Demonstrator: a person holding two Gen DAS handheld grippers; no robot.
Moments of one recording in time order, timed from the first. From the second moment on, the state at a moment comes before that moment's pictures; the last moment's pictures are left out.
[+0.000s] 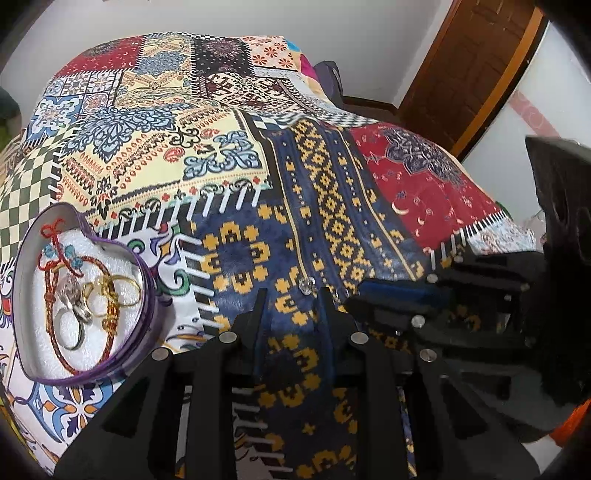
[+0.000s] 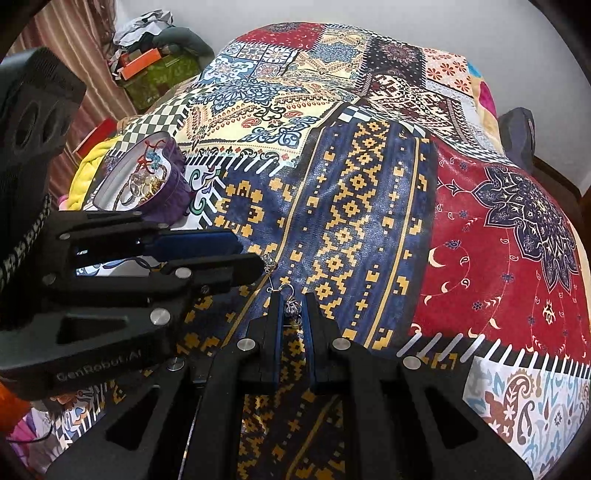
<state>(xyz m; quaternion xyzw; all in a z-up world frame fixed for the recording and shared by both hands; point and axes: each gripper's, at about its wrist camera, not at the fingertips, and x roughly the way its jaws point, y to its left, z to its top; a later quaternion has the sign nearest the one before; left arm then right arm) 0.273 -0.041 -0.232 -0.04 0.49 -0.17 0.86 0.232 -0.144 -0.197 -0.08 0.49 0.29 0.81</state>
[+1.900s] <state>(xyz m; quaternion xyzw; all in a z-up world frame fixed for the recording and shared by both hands) 0.188 0.076 -0.161 -0.10 0.38 -0.08 0.92 0.208 -0.044 -0.132 -0.01 0.43 0.38 0.82</state>
